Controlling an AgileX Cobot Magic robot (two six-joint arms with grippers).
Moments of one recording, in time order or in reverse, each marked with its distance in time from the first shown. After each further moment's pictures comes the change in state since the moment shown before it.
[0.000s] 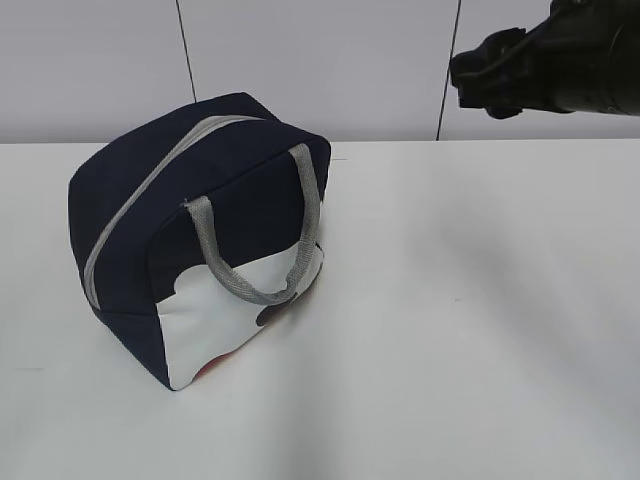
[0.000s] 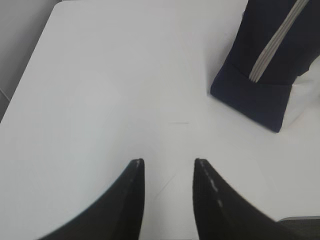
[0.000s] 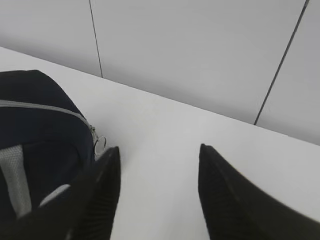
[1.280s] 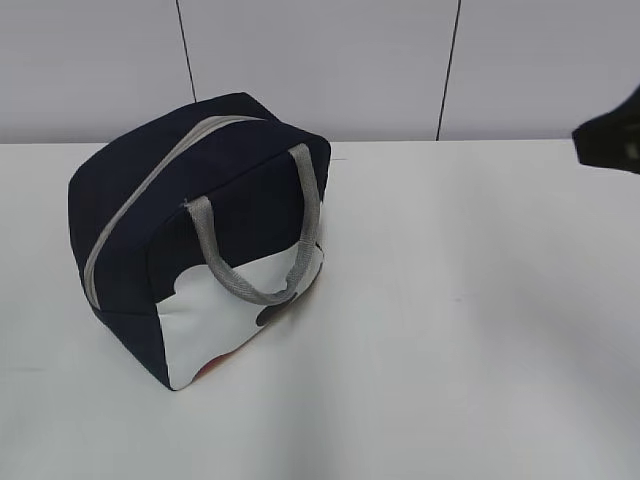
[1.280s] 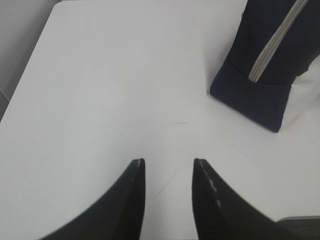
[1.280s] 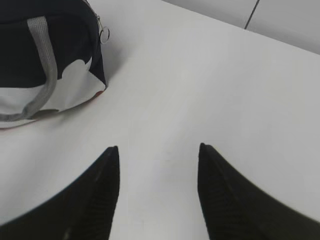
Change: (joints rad) left arm 0.000 0.000 0.000 0.000 0.000 0.000; right arm 0.000 -0.341 0.010 1.794 0.622 -1.809
